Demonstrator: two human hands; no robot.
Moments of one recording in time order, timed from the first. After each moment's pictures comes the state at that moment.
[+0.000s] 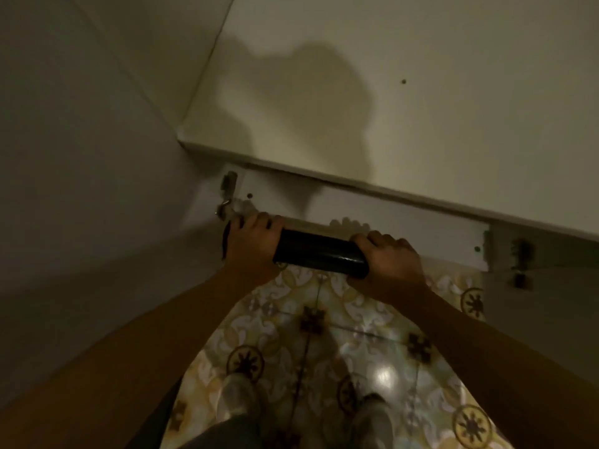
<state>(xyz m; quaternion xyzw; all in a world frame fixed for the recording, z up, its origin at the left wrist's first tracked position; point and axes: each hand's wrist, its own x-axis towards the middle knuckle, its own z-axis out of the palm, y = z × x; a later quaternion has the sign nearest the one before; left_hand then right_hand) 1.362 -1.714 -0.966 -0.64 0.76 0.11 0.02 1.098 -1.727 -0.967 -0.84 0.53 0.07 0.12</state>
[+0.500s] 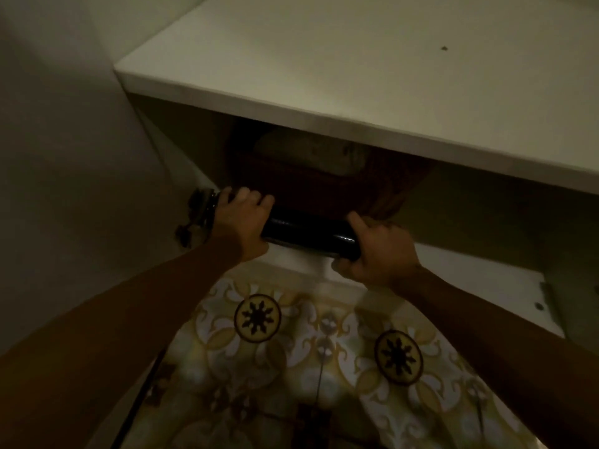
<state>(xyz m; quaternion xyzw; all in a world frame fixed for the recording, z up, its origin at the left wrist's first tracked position) 1.400 -1.842 -1.104 -0.63 0.78 0.00 0.04 1.123 -1.843 -1.105 -0.86 0.51 -0.05 0.00</state>
